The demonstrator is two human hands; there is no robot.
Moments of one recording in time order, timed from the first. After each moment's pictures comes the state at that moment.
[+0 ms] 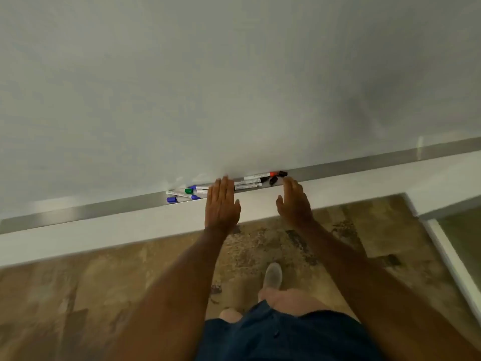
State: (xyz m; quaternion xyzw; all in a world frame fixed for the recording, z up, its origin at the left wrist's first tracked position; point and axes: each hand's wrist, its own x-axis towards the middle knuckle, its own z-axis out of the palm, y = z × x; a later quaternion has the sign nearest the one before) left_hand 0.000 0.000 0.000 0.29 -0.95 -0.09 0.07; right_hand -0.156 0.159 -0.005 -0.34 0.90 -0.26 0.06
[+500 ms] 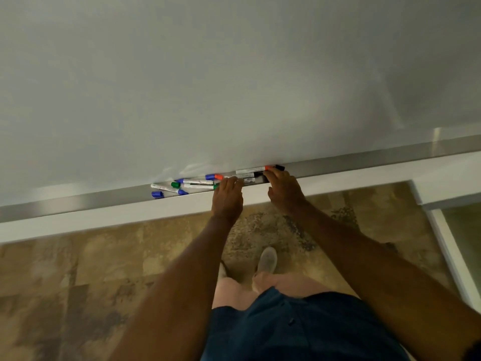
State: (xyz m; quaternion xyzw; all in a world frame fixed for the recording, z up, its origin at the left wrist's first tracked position) left_hand -0.066 0.000 -0.037 0.29 -0.94 -0.15 -0.01; right_hand -0.218 0.126 -0.044 -0.48 0.86 -0.12 0.11
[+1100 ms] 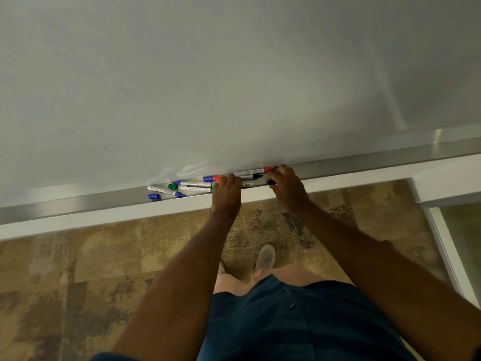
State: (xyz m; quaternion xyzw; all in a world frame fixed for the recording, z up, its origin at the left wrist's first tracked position) left_hand -0.086 -0.011 -0.040 0.30 -0.95 -0.11 -0.04; right_hand -0.239 0.126 -0.043 -0.46 0.86 -0.17 0.11
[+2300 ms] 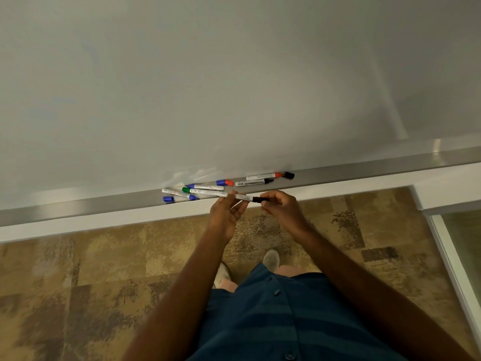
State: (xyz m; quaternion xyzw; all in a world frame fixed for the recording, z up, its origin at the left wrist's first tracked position) left_hand -0.032 -0.009 0.020 0.51 -0.20 -0.82 0.17; right_hand -0.155 0.123 0.018 -0.13 0.76 -0.49 0.41
